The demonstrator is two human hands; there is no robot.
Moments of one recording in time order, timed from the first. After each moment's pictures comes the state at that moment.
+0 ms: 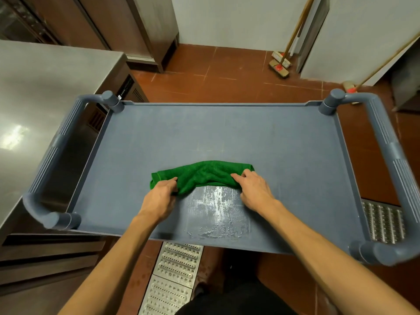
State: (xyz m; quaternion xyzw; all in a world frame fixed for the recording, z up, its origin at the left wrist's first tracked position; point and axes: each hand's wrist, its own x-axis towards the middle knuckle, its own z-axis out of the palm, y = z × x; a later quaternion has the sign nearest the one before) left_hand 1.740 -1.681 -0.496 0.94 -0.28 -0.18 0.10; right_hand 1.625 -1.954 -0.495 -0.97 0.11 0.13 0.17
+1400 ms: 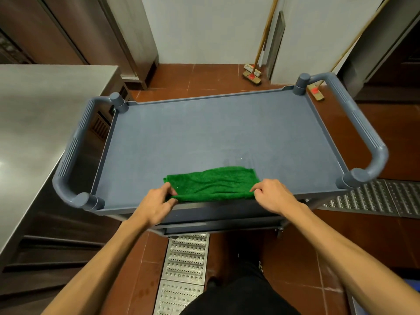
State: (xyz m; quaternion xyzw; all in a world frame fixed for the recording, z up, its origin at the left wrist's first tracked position) left_hand 1.673 -1.572 -0.445 0.90 -0.31 -0.24 0.21; right_hand 1.487 -1.858 -0.434 -0.92 0.26 0.15 0.25
